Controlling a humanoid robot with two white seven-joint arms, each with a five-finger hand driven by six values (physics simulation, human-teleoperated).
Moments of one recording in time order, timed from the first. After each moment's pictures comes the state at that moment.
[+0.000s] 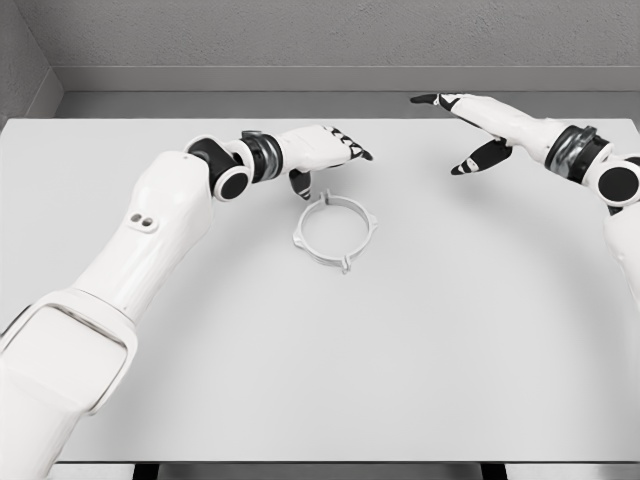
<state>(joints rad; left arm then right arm) -0.95 0.02 -0.63 -0.72 -1.02 -0.45 -0.40 -0.78 -0.40 0.30 -0.87 0.42 -0.61 0.55</state>
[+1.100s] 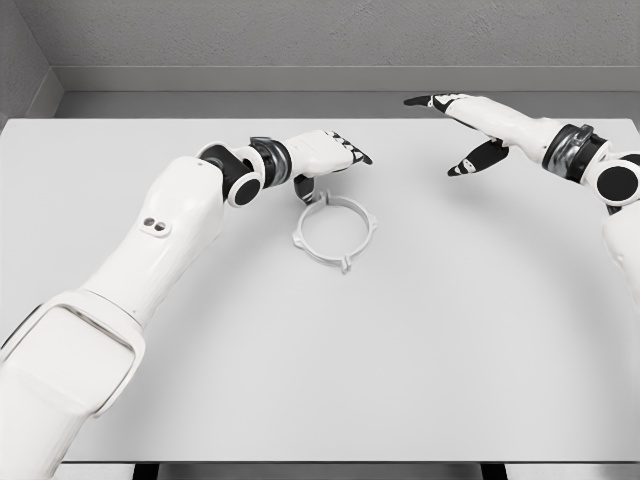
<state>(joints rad) -0.95 0.00 -0.67 -0.71 -1.02 -0.38 -0.40 -0.77 -0.40 0.30 -0.92 0.42 -0.61 0.57</state>
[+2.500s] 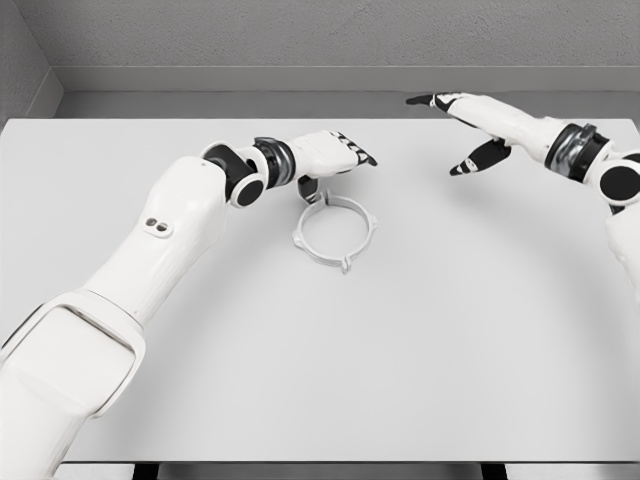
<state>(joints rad) -0.95 0.00 -0.69 -0.73 -1.01 -0.39 -0.40 -0.77 -0.41 0.30 -0.93 0.42 -0.61 0.57</state>
